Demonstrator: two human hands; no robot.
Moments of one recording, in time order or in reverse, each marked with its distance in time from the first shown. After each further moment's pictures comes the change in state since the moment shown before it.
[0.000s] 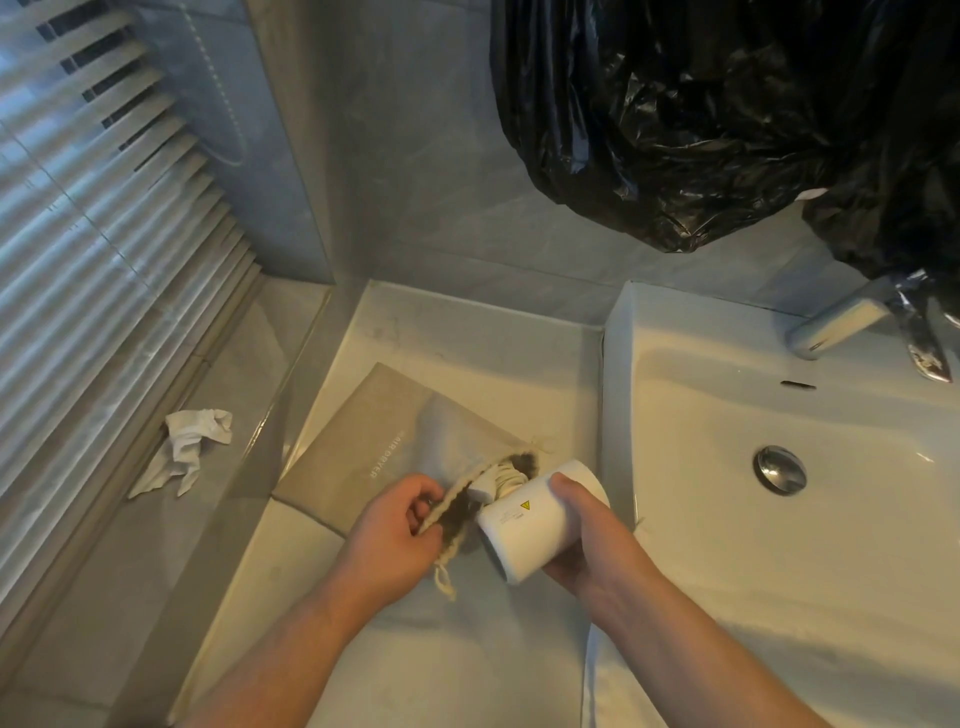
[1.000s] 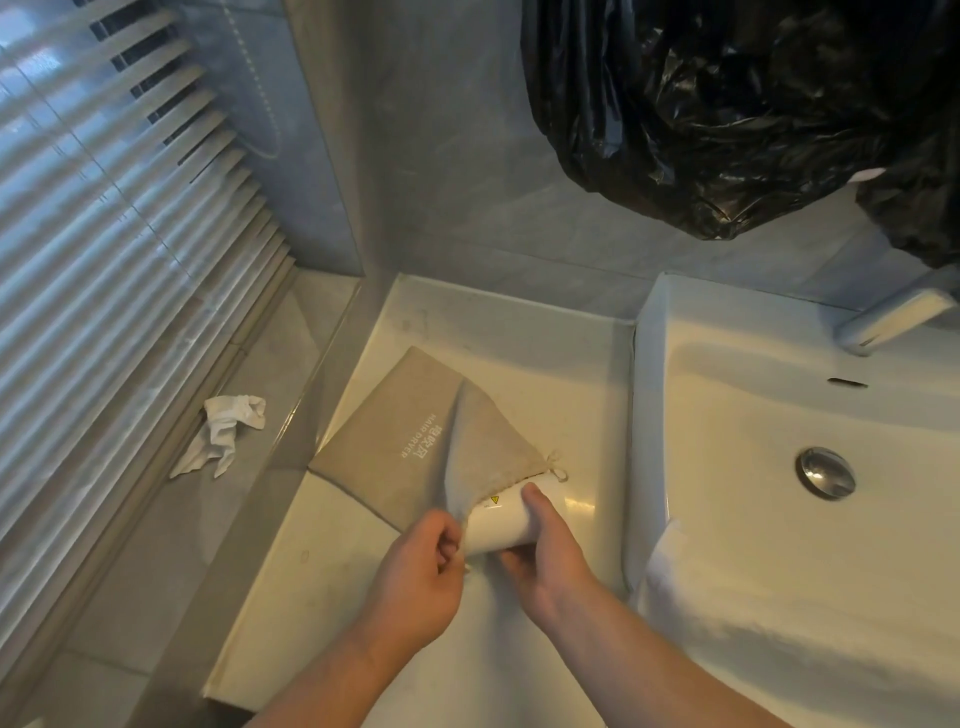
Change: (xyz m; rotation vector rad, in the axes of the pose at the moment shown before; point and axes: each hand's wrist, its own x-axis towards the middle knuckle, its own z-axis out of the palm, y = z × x) left_hand -0.031 -0.036 0.025 0.146 0.060 -0.063; right_hand 0.041 0.064 0.038 0.298 -0.063 0.150
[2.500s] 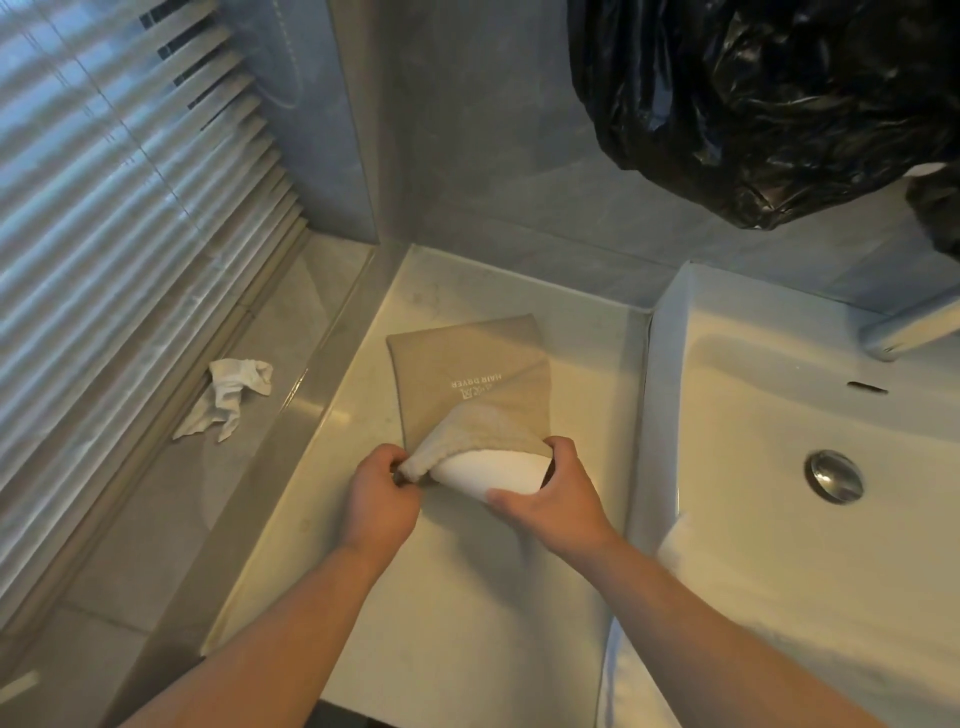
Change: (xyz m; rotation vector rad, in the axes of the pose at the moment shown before) left_hand 0.052 -0.023 -0.021 -0.140 0.260 -0.286; right_hand 0.003 -0.036 0.003 -1.337 -0.086 -0.681
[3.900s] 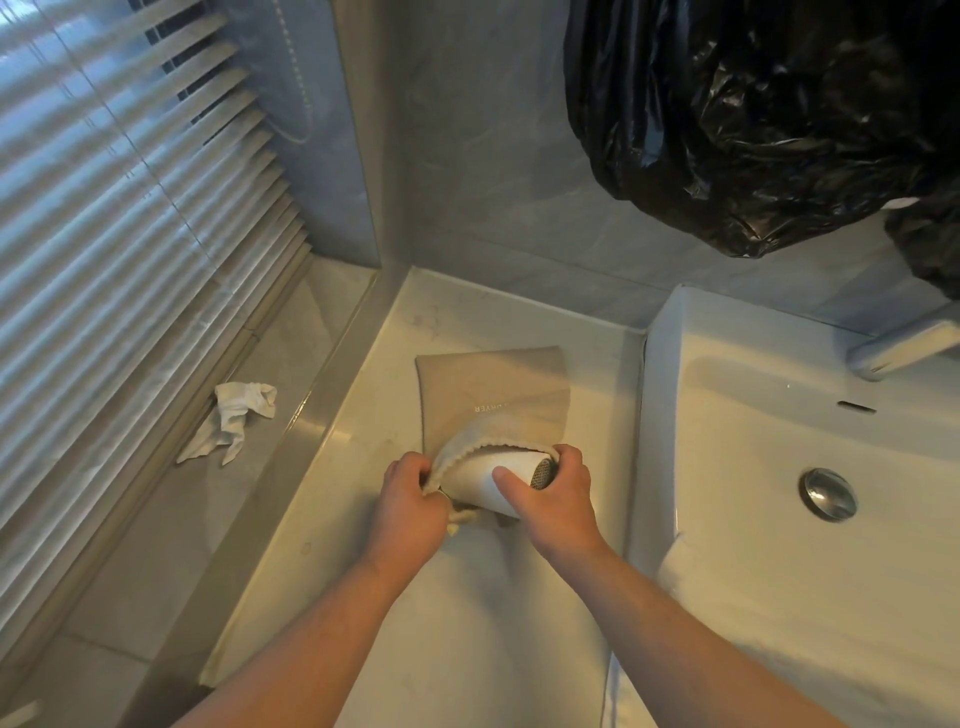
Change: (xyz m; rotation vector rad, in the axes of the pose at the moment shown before) left_hand -0.006 0.029 0.009 -0.028 -0.065 0.101; right_hand 0.009 -0.013 0.011 0.197 0.160 0.093
